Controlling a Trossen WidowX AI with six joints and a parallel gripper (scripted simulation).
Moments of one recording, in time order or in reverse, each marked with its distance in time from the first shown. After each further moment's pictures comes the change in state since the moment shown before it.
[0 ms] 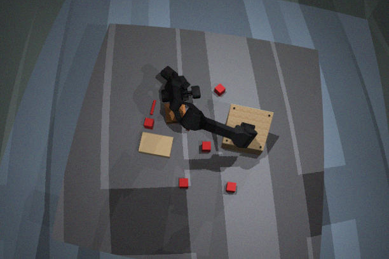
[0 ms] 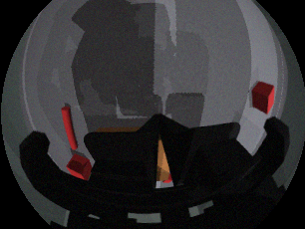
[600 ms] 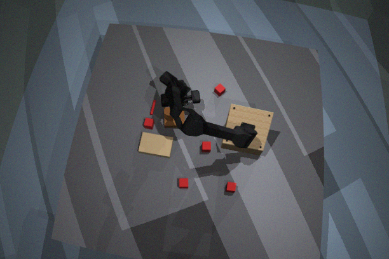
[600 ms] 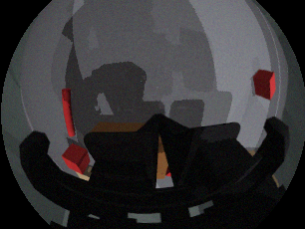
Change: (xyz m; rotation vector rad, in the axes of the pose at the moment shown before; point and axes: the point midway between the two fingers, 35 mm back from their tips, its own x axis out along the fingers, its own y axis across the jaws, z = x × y) arm -0.004 0.005 -0.027 0.002 -0.008 0.009
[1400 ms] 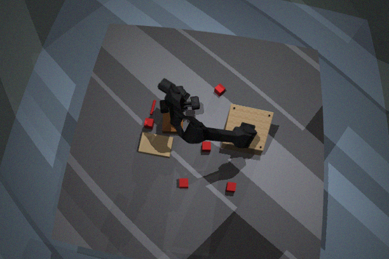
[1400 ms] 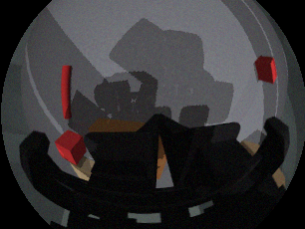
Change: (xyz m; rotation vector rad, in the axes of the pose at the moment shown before) arm 0.000 0.007 -0.033 0.000 0.001 0.001
